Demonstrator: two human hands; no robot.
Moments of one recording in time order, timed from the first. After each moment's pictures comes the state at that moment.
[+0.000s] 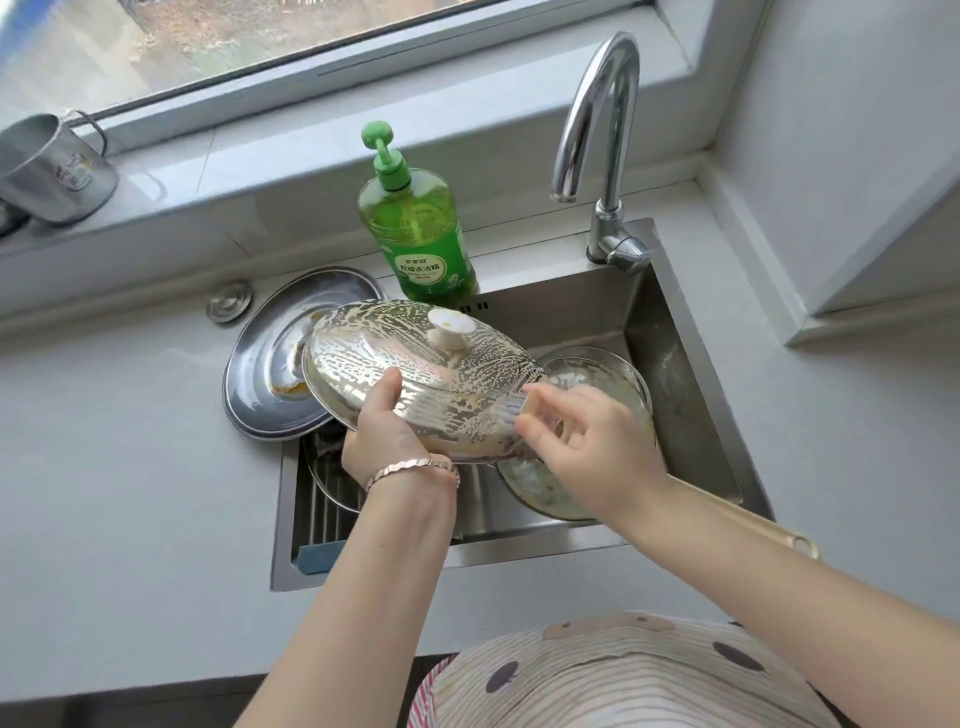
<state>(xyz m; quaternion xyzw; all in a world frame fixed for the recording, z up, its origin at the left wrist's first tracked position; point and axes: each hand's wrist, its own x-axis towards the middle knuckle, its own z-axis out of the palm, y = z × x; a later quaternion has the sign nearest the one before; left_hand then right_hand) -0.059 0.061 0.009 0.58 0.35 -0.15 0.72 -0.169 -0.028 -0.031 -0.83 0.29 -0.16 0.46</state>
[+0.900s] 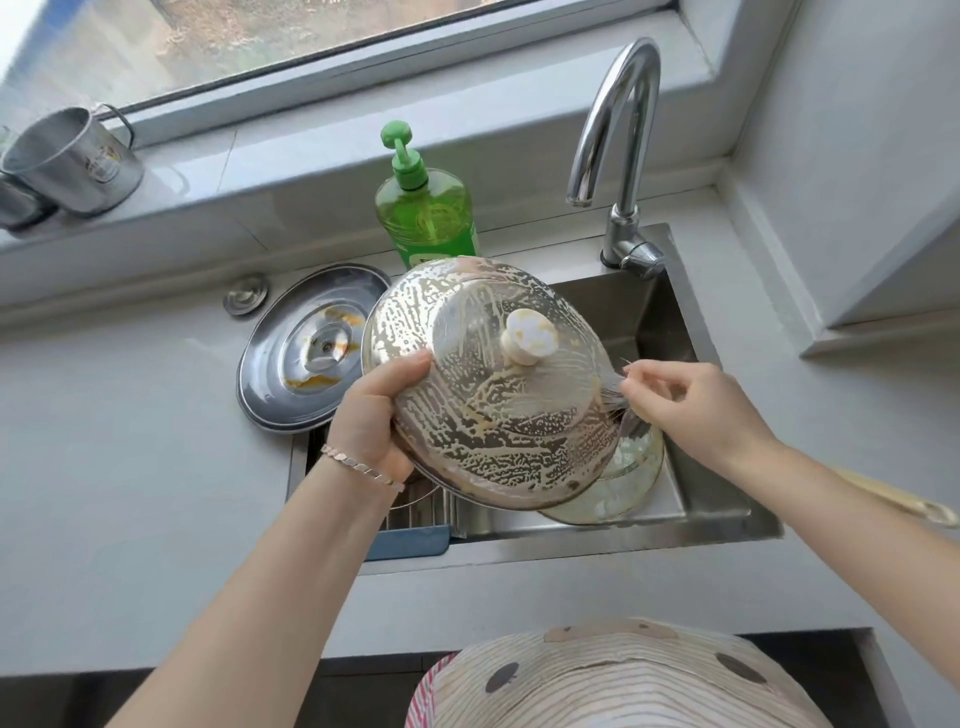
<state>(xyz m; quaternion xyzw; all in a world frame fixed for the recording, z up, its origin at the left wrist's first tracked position) -0.031 0.084 0.017 0.56 0.05 -0.43 0.70 -0.196 -0.109 -0.047 -0.82 0.34 -0.06 0.45</state>
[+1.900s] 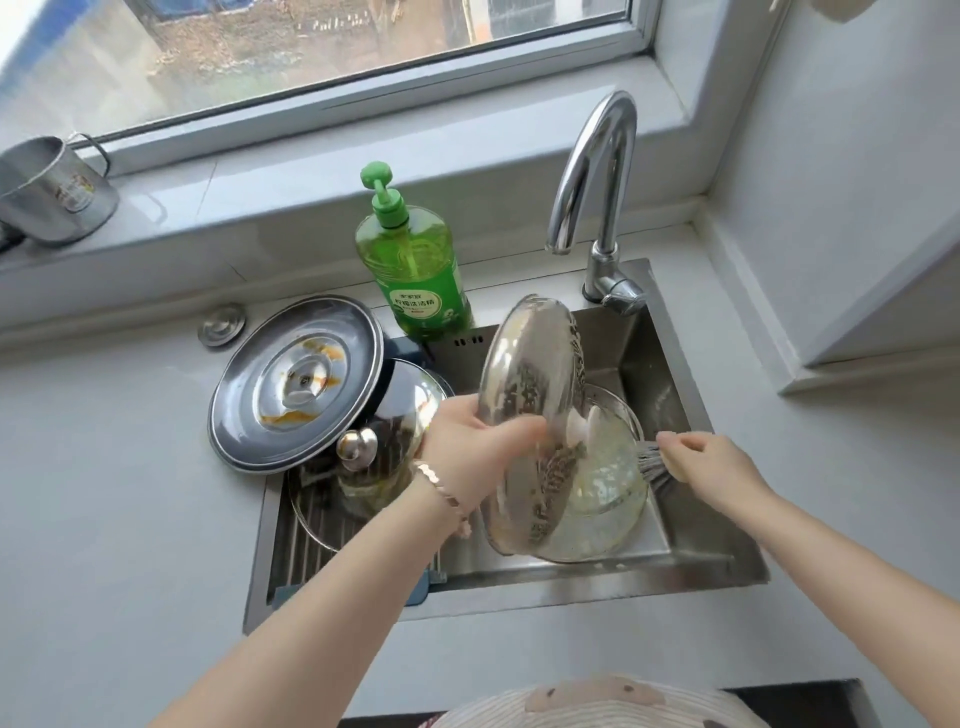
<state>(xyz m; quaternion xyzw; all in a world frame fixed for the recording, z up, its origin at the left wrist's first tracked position) -0.058 0.028 -0.004 0.77 -0.15 -0.35 0.51 -0.211 -0.142 -0.106 -0.73 0.51 0.03 0.46</state>
